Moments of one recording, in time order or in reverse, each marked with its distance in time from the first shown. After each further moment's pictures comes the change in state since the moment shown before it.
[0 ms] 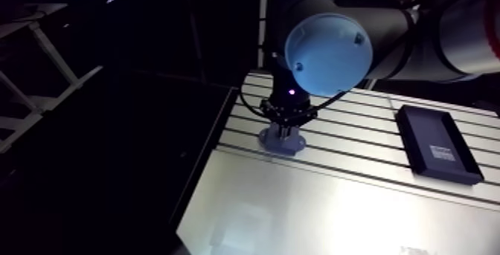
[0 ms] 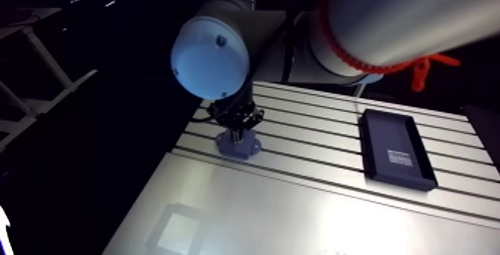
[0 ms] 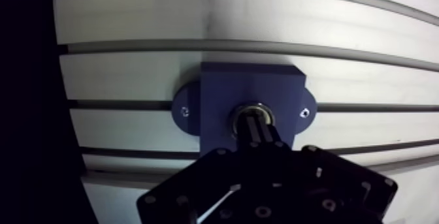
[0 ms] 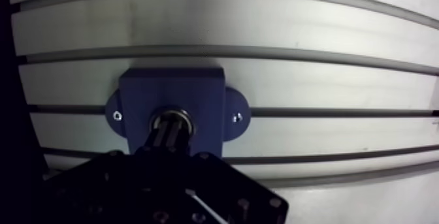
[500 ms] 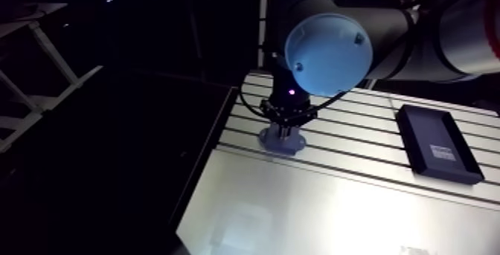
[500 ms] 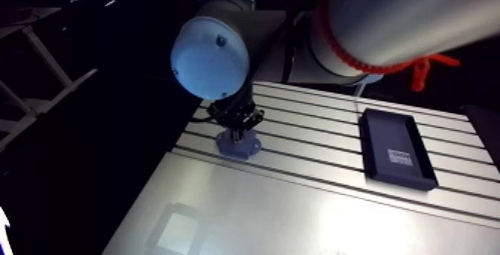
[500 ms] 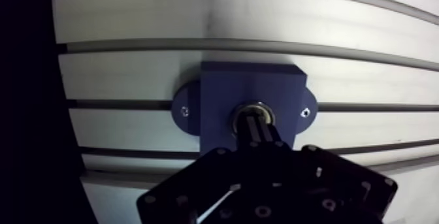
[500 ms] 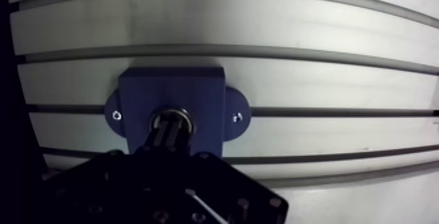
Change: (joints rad) arm 0.000 0.003 0.000 0.000 0.000 0.000
